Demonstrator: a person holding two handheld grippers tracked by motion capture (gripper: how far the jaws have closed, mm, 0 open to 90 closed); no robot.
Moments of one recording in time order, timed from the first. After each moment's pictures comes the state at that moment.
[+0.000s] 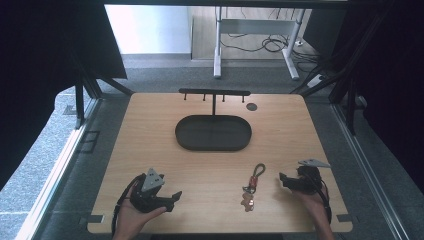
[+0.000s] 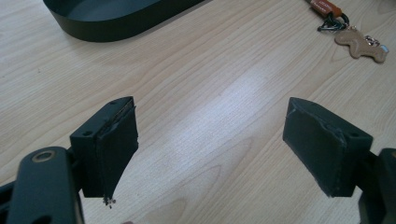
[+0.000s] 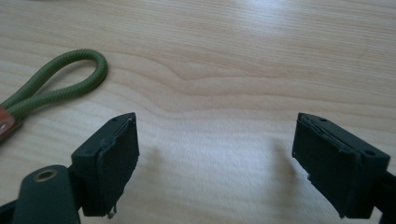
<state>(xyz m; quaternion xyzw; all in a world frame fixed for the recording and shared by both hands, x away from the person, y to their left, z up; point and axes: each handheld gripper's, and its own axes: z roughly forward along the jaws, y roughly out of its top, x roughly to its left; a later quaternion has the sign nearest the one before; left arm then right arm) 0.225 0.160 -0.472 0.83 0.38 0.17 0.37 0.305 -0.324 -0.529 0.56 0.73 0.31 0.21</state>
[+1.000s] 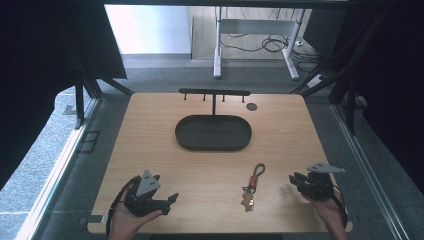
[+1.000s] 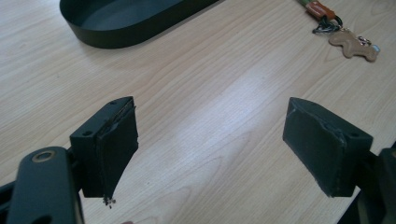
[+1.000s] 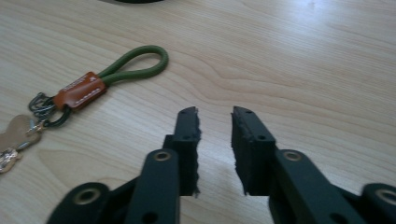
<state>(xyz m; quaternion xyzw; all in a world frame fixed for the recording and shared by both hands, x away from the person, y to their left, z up) 0.213 0.168 -0.459 0.83 0.38 0.18 0.37 0.276 -0.338 -0.498 0.49 0.78 0.35 0.19</state>
